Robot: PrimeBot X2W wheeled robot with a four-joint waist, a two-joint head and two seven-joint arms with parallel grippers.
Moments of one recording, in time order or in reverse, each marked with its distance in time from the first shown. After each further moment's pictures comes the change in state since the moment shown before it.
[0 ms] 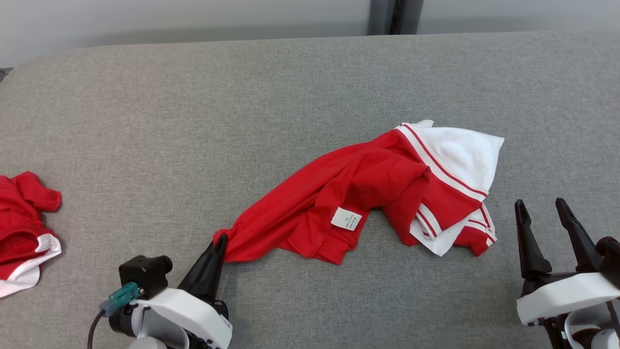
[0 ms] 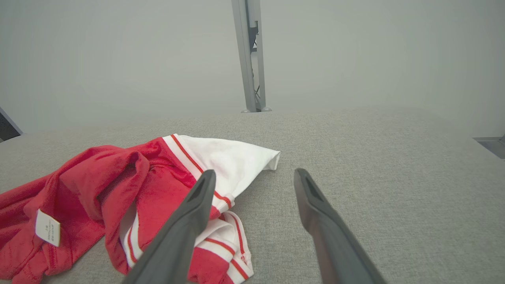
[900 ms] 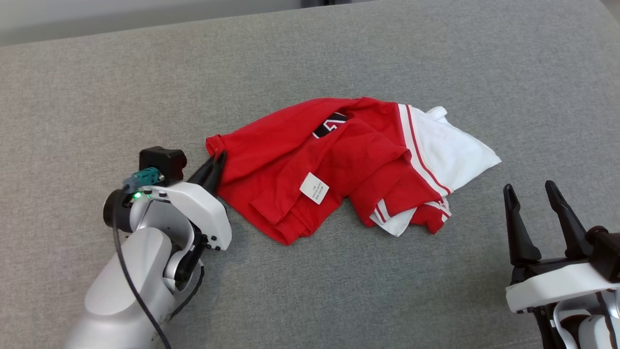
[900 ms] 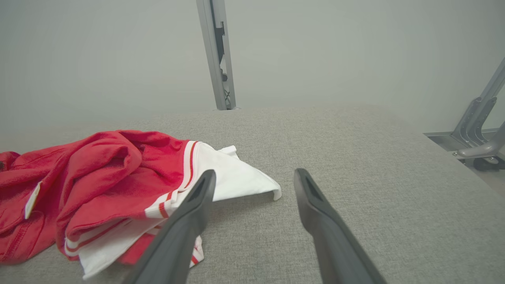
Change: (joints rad) left arm -0.442 -0.058 -0.058 0.380 0.115 -0.049 0.120; right arm -0.047 -0.002 0.045 0.016 -0.014 0.000 -0.064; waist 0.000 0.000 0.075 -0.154
